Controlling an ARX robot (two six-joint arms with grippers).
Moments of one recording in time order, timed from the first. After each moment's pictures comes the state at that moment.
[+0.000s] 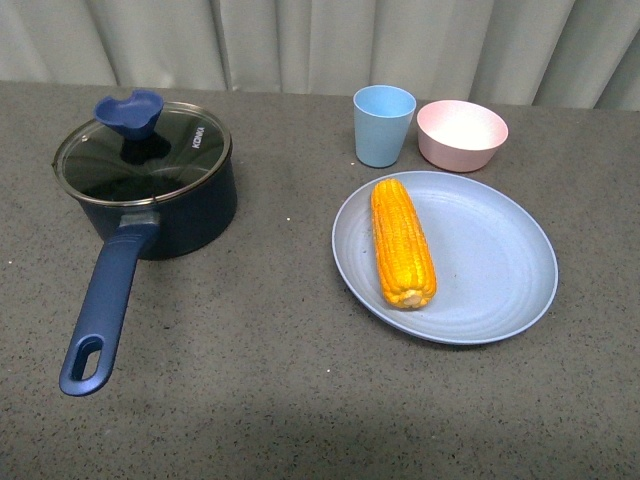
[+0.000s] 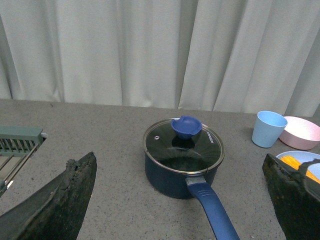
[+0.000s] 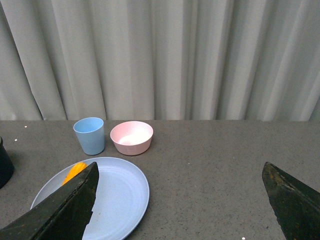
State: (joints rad) left arm 0.00 0.01 0.02 0.00 0.00 -0.01; right arm 0.00 0.00 0.01 0.00 0.00 0.00
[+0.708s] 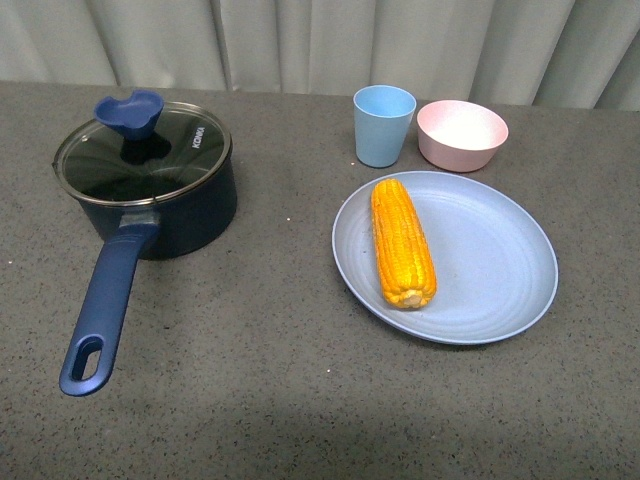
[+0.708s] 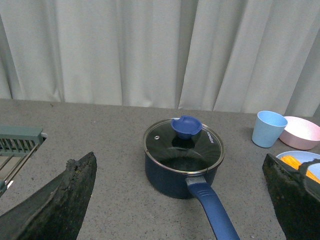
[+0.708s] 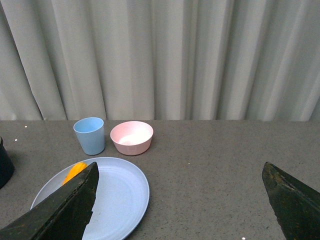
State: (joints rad) left arm 0.00 0.01 0.02 0.00 0.00 -0.01; right arm 0.00 0.00 0.01 0.00 0.00 0.00
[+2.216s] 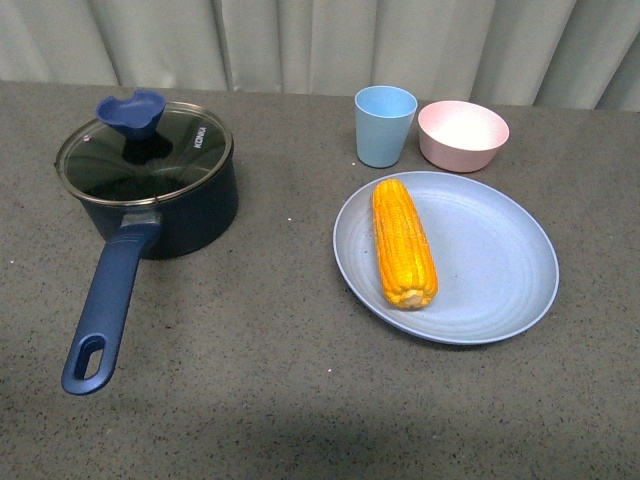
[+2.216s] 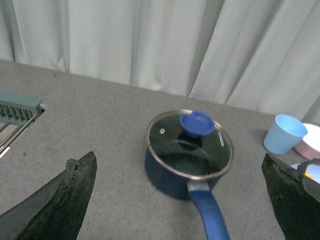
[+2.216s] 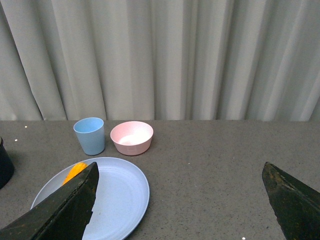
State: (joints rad) left arm -0.11 0.75 0.12 0.55 -0.17 -0.14; right arm 0.00 0.00 0.01 0.00 0.00 0.00
